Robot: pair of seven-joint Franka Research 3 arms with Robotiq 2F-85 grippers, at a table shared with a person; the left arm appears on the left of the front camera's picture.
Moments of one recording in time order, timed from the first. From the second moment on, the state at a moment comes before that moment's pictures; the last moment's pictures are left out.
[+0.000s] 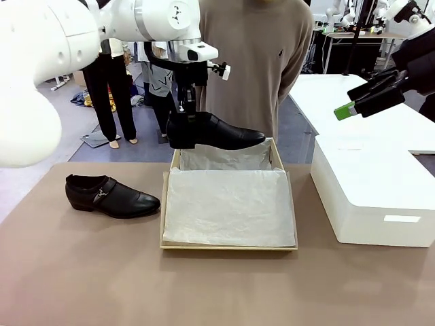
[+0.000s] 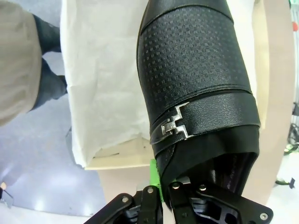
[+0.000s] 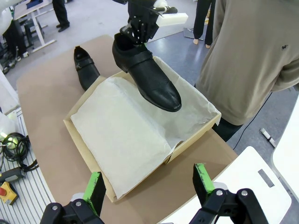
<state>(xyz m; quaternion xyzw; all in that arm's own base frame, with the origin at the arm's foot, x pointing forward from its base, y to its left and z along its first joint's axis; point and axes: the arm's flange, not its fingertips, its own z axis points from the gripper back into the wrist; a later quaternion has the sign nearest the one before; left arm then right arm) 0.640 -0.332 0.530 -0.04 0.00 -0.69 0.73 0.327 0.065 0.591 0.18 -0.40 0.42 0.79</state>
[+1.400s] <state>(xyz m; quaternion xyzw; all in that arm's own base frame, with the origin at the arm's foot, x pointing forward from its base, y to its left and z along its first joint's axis) 0.657 -0.349 0.497 -0.04 -0.01 -0.65 0.76 0.327 0.065 0.591 0.18 -0.40 0.42 0.79</state>
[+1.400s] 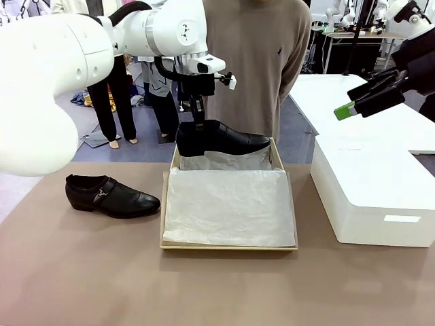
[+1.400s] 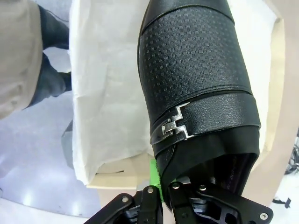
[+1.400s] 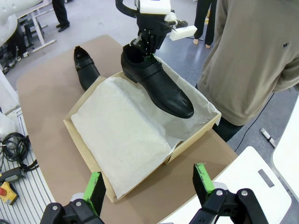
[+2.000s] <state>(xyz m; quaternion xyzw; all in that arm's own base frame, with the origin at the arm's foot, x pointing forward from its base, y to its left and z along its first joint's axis) 0.672 -0.358 0.459 -0.03 -0.01 -0.65 0.76 0.327 0.065 0.591 0.18 -0.40 0.42 0.79</state>
